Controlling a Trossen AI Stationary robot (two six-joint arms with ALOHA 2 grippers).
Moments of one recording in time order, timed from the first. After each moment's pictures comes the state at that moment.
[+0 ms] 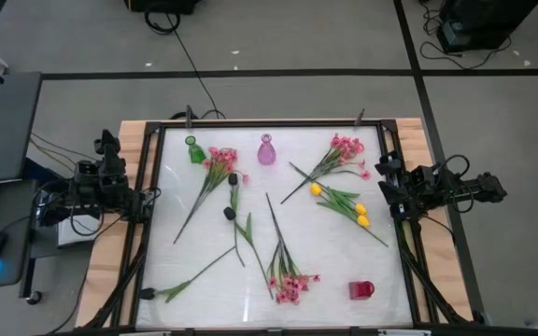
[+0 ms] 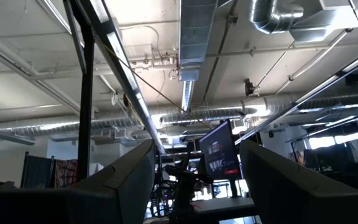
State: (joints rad) left arm 0.07 0.01 0.01 1.33 -0.38 0.28; right arm 0.15 0.02 0.01 0.70 0.19 -0.02
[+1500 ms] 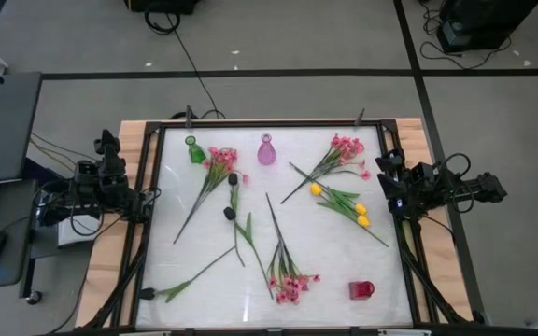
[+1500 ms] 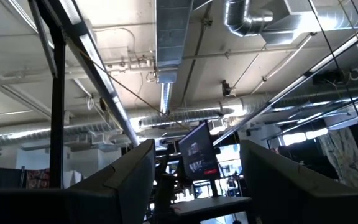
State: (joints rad) left arm 0.07 0.01 0.01 1.33 -0.38 0.28; right arm 0.15 0.02 0.01 0.72 0.30 -0.03
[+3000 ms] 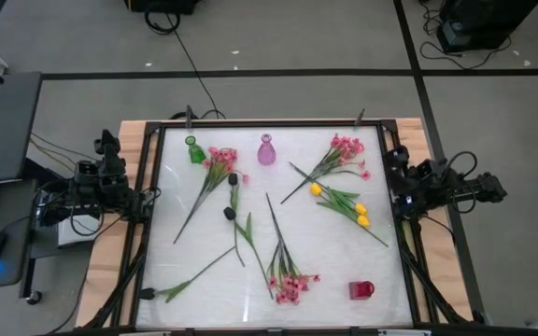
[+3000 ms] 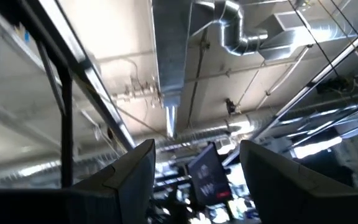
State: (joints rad) left arm 0.07 0.01 0.01 1.33 -0.38 0.28; right arm 0.15 0.02 0.01 0.83 0.30 0.05
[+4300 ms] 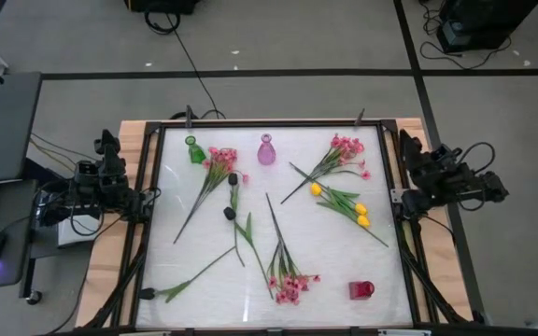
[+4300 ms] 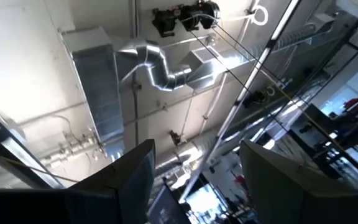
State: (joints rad) left arm 0.07 0.01 0.01 1.33 -0.38 0.28; right arm 0.15 0.07 0.12 0.91 0.63 0.08
